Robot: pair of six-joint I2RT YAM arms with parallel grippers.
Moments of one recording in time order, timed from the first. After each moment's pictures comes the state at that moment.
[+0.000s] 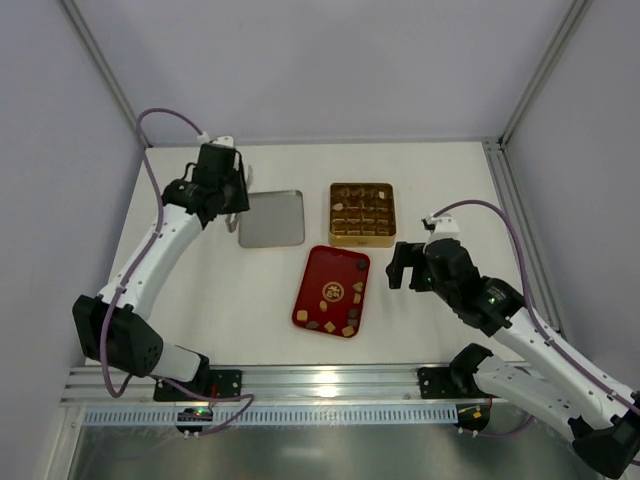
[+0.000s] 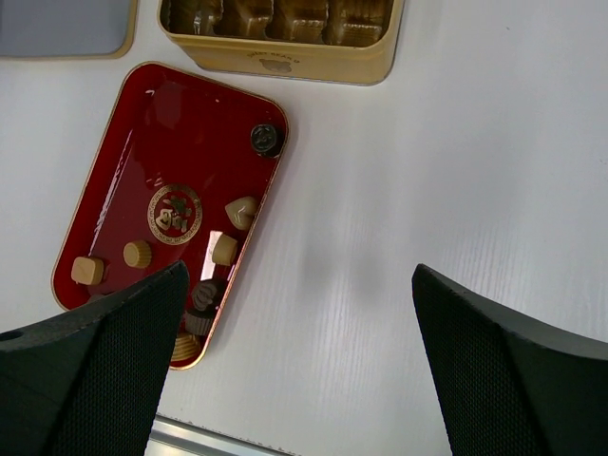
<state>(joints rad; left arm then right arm) -0.40 1.46 1.46 -0.75 -0.20 -0.34 0.67 0.75 0.73 -0.63 0.30 0.49</state>
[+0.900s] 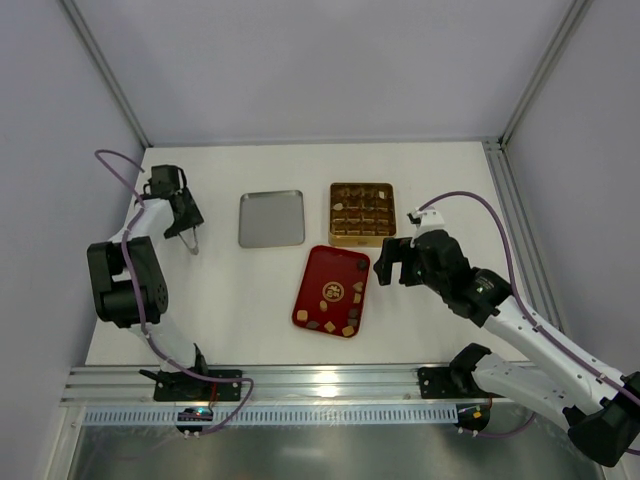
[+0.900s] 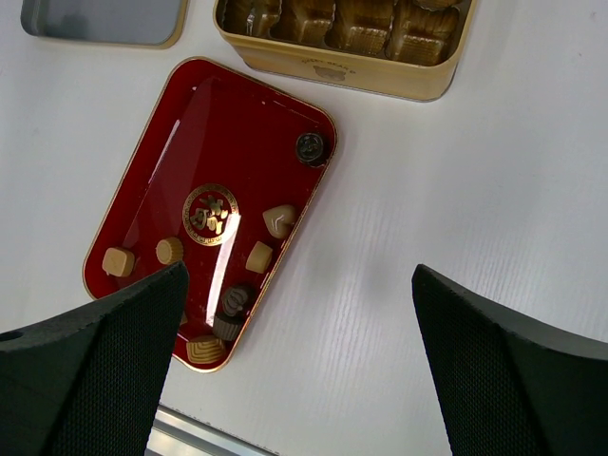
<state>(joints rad) 0.14 1.73 1.20 -0.46 -0.16 -0.31 0.67 0.85 0.76 -0.53 0.19 0.44</state>
